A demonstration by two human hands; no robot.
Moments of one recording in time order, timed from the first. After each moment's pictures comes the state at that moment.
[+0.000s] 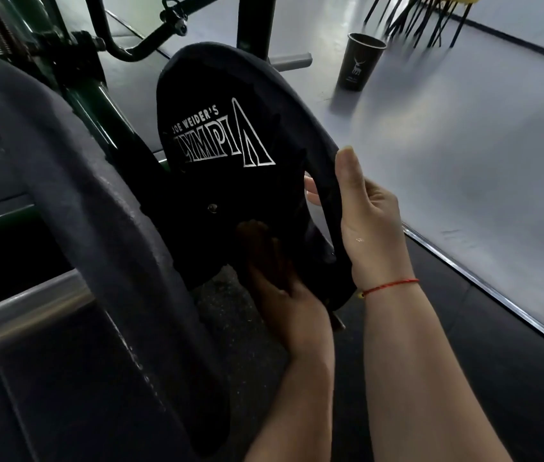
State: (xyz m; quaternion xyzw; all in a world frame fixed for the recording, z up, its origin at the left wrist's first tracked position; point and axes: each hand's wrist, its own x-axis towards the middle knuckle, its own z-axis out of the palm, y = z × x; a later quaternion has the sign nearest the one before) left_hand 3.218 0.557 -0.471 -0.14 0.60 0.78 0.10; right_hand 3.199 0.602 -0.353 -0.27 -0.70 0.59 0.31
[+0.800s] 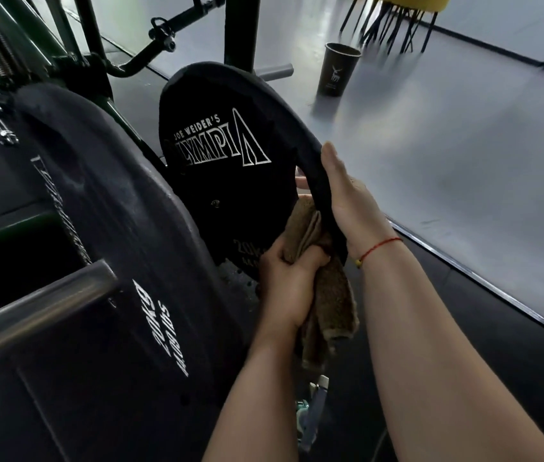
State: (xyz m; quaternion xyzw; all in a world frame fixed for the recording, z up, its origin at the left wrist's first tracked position) left_hand 3.208 0.495 -0.402 0.12 0.56 0.77 0.29; right_hand 3.209 0.606 -0.342 -0.33 -0.73 0.56 0.19
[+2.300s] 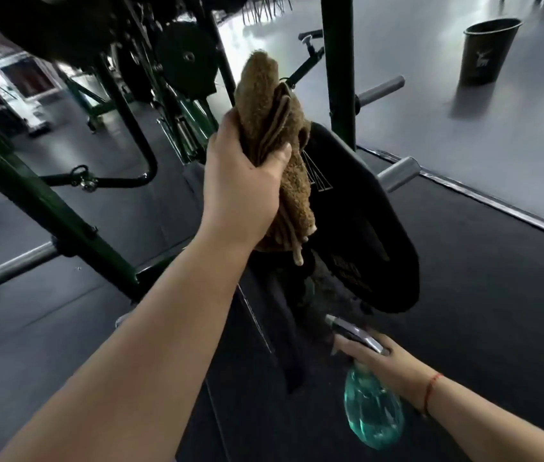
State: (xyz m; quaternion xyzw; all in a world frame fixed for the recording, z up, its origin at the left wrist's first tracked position) left_hand 3.169 0.430 -0.233 0.22 0.82 0.52 -0.14; right_hand 3.303 0.560 -0.475 -0.19 -0.70 0.67 -0.15
